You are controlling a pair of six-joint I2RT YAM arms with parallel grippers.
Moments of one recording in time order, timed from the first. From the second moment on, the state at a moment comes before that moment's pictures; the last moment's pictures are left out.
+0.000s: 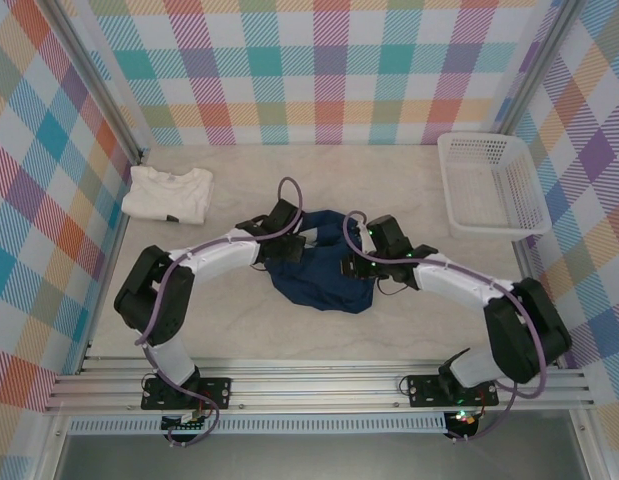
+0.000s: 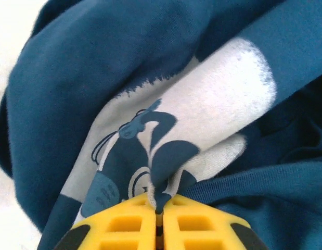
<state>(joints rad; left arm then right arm) -0.62 1.73 1.14 -0.41 -0.09 -0.31 0.57 1.45 0.80 -0.24 -0.22 0.38</state>
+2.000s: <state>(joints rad) -1.00 1.68 0.82 -0.02 0.21 -0.58 0.37 1.08 0.60 -0.31 -0.27 0.43</state>
